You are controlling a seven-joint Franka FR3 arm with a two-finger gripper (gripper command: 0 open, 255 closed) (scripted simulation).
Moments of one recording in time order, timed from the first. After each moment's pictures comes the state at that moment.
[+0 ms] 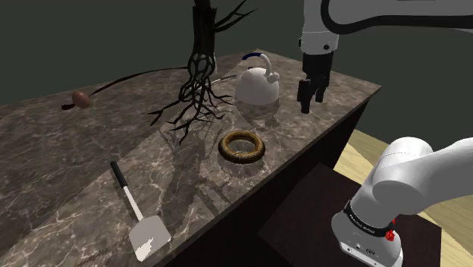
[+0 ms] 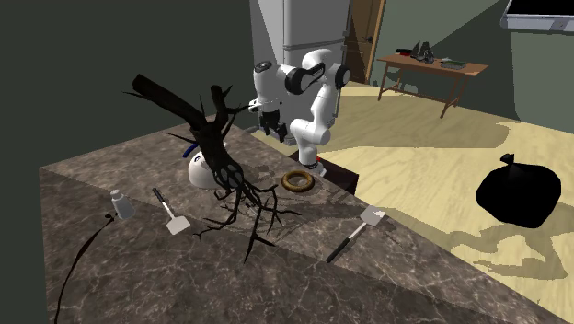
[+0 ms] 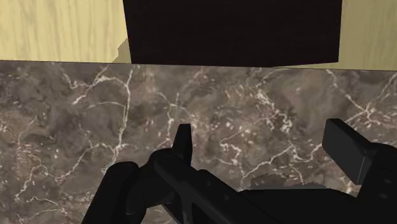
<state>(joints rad) -0.01 -0.74 0.01 -2.36 -0.02 1.45 0.02</state>
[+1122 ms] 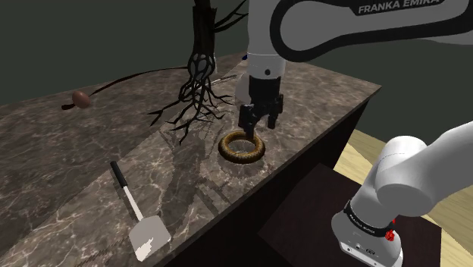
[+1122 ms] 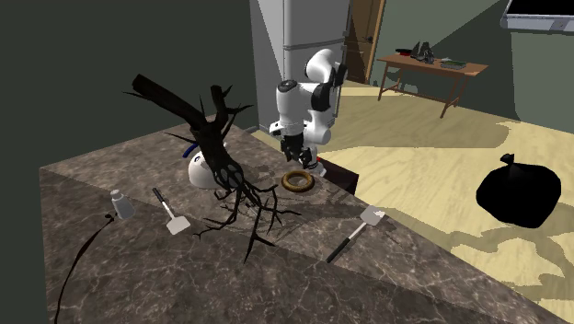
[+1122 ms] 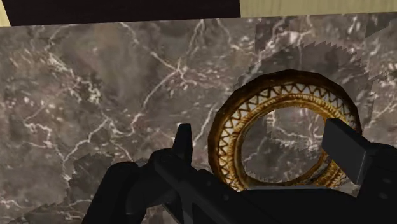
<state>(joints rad) 0.09 -0.53 0.26 -2.30 0.24 1.70 0.35</state>
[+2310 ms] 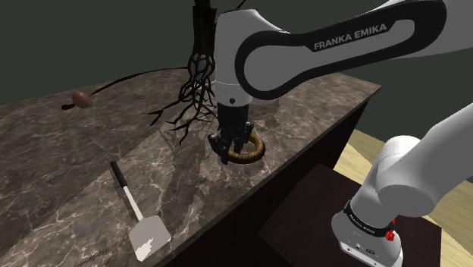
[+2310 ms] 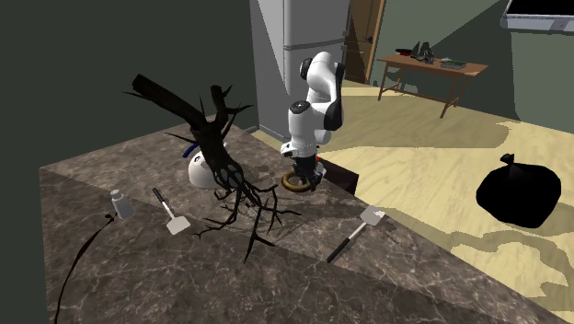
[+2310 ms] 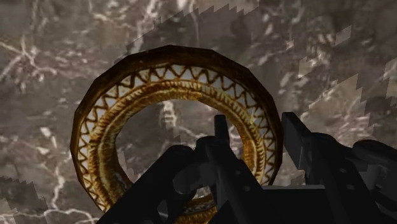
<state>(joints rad) 0.12 -0.34 0.39 -2.27 0.29 1.93 0.49</state>
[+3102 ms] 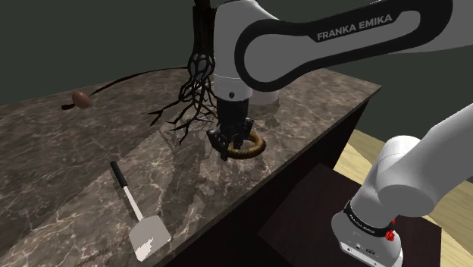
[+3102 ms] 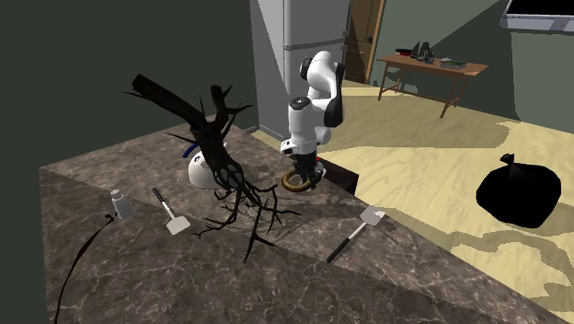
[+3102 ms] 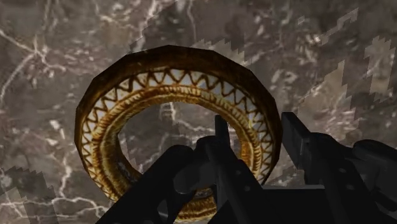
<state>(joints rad) 0.12 -0.35 0.39 -2.24 0.29 1.89 0.49</state>
